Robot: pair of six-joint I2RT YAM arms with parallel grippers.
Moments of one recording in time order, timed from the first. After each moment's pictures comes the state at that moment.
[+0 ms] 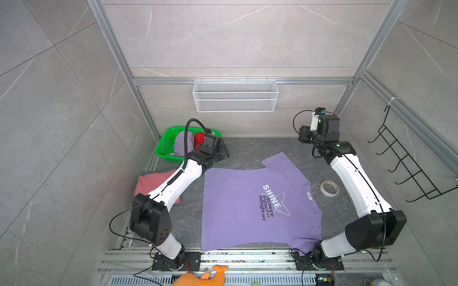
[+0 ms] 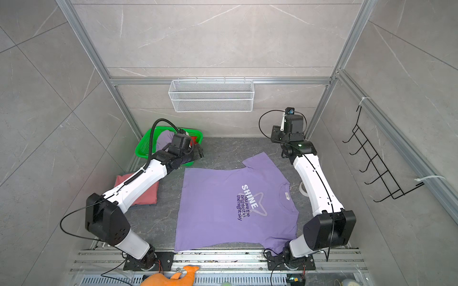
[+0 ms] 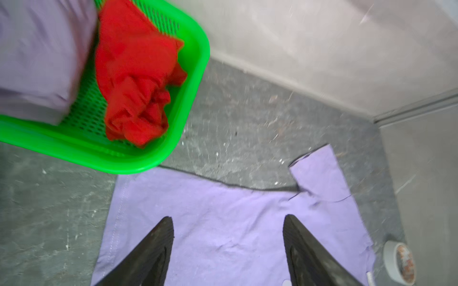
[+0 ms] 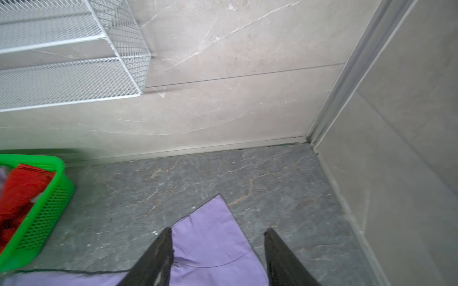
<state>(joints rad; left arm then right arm) -0.50 1.65 1.42 -0.52 -0.11 -0.63 0.11 1.52 1.55 -0.50 0.08 0.16</state>
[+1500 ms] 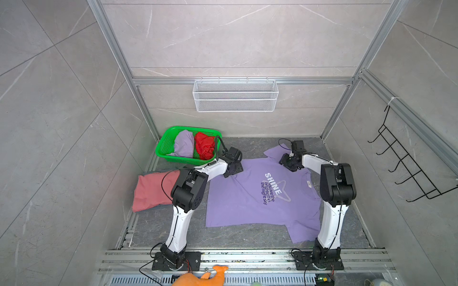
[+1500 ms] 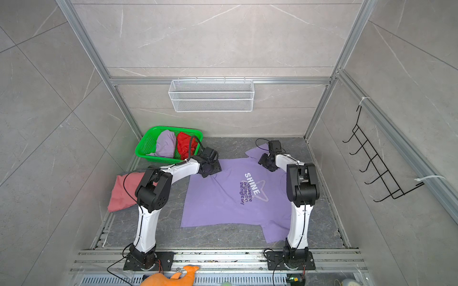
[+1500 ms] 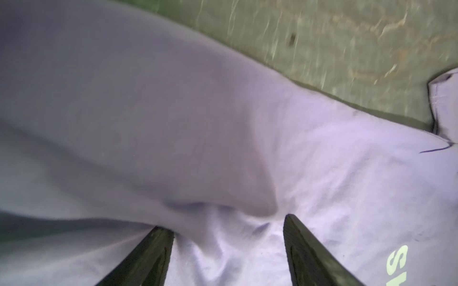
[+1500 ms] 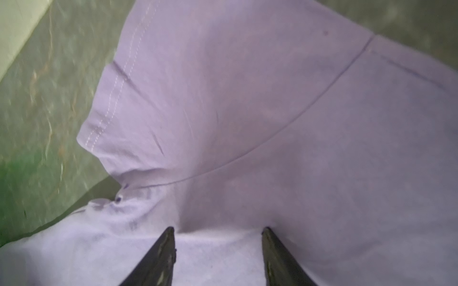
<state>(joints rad) -0.55 2.20 1.63 -0.46 -0.06 -0.81 0.04 2.15 1.52 -0.38 -0.13 0.57</state>
